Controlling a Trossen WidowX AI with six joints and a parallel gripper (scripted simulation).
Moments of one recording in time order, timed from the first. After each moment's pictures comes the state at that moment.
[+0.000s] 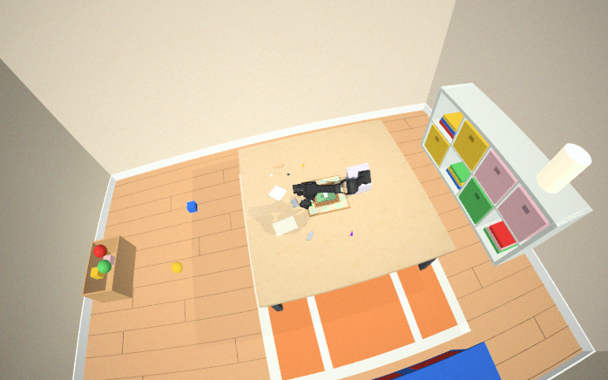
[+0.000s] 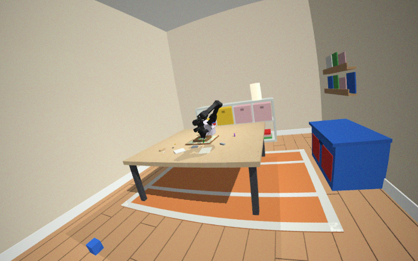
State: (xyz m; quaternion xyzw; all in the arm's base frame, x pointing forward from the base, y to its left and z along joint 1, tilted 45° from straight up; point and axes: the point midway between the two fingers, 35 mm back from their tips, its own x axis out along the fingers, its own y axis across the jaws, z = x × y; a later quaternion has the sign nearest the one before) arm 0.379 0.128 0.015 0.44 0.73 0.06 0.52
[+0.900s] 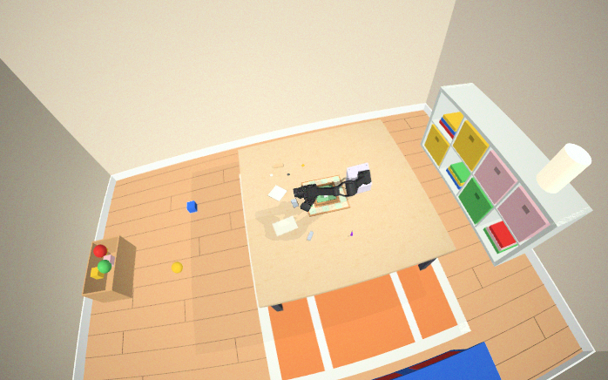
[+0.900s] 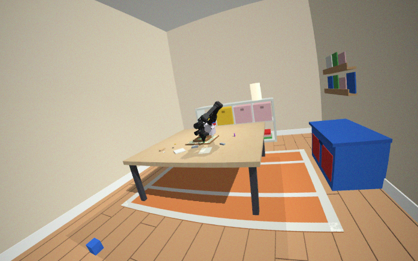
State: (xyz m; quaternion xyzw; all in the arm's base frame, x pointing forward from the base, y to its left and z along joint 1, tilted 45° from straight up) arm 0.374 0.150 -0.007 0.44 0.73 0.06 0.52
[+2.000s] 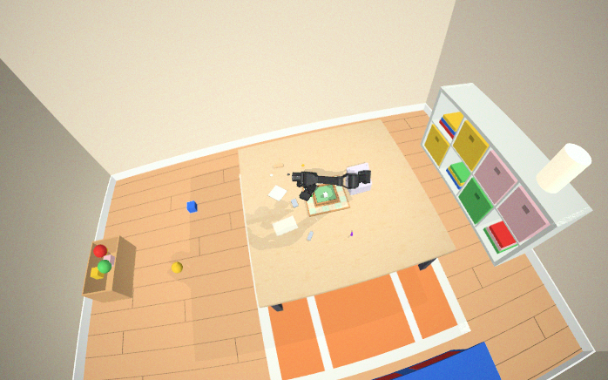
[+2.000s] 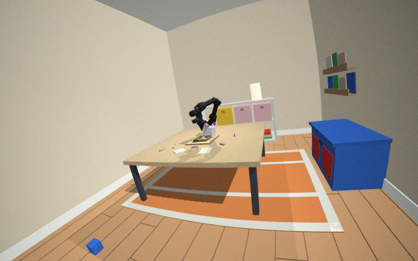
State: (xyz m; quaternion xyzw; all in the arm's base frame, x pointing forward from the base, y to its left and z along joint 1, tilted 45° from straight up) arm 0.378 0.062 0.075 0.44 0.74 0.05 0.51
